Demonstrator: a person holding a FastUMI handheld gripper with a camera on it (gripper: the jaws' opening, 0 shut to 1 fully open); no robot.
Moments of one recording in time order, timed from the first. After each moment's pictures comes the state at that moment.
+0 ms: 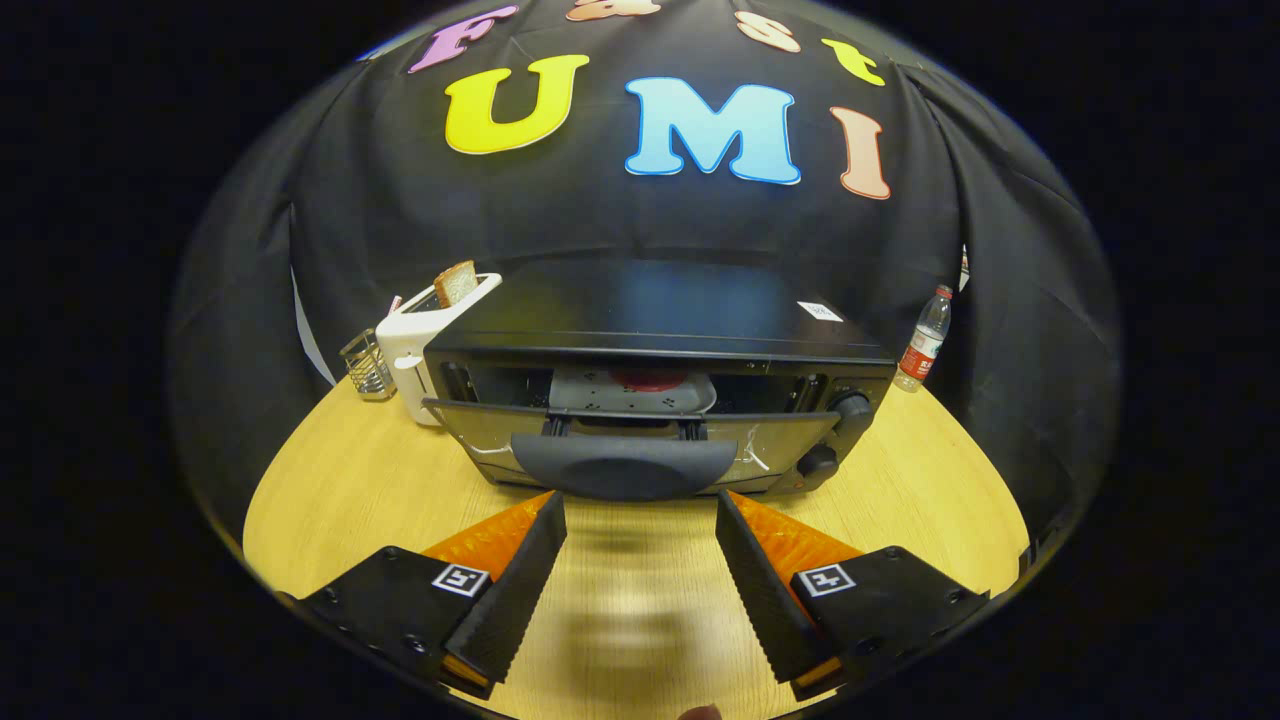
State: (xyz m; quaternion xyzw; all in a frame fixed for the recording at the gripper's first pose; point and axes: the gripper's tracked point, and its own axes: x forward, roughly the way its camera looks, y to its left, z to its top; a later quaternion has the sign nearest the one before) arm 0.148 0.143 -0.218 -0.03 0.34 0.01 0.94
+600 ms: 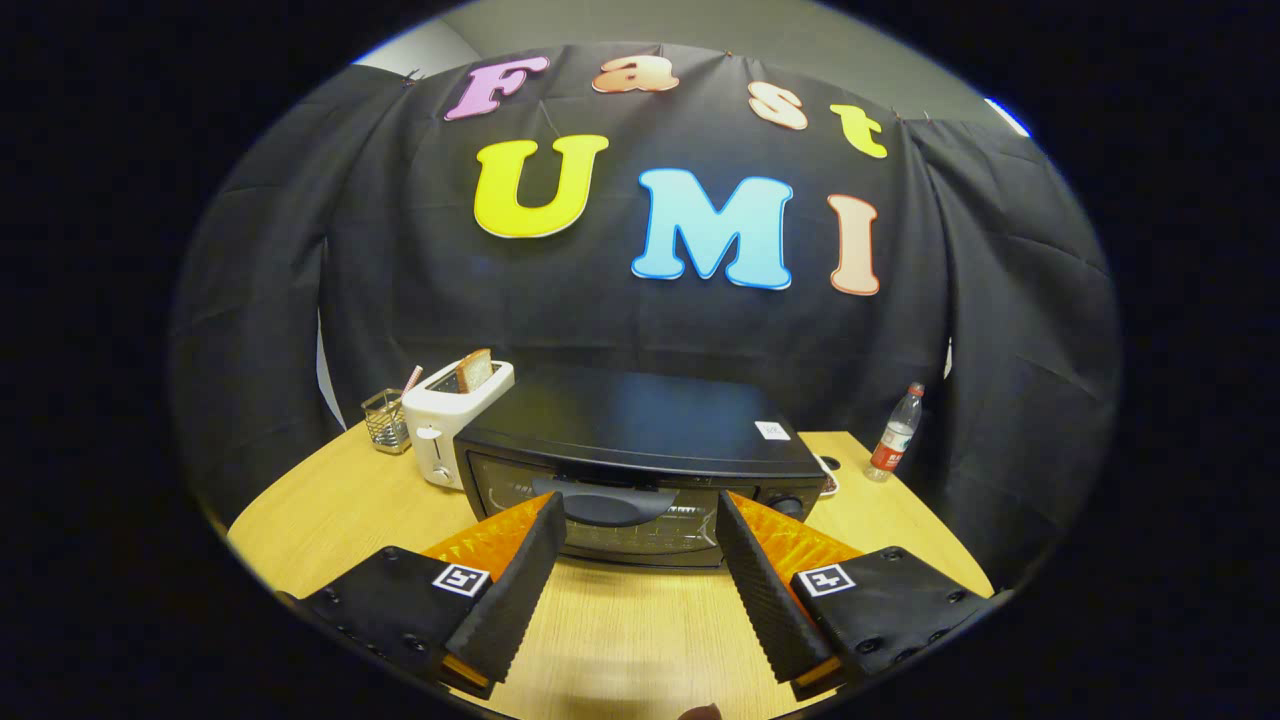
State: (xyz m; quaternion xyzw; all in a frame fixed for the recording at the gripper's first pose) arm 0.129 0.122 -0.116 -0.06 0.19 0.03 0.98
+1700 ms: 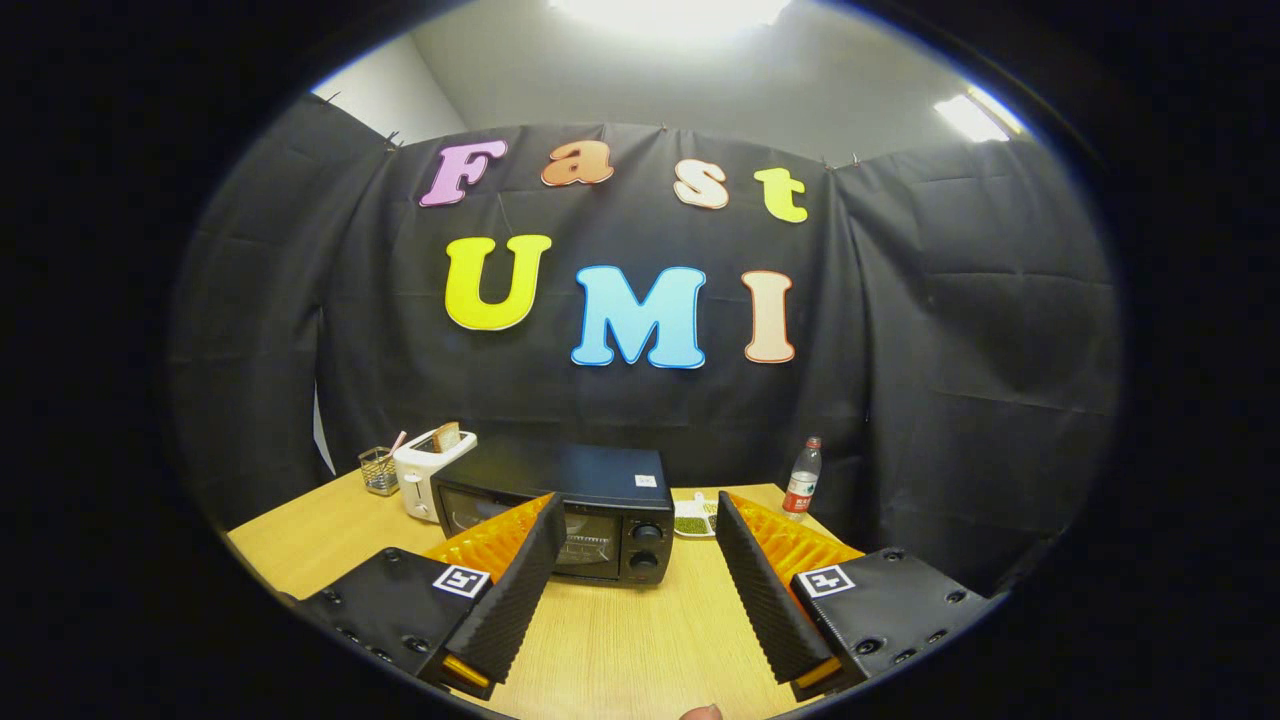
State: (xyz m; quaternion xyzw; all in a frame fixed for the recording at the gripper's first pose) arm 0.030 0.007 -0.032 -0.04 0.09 0.00 1.00
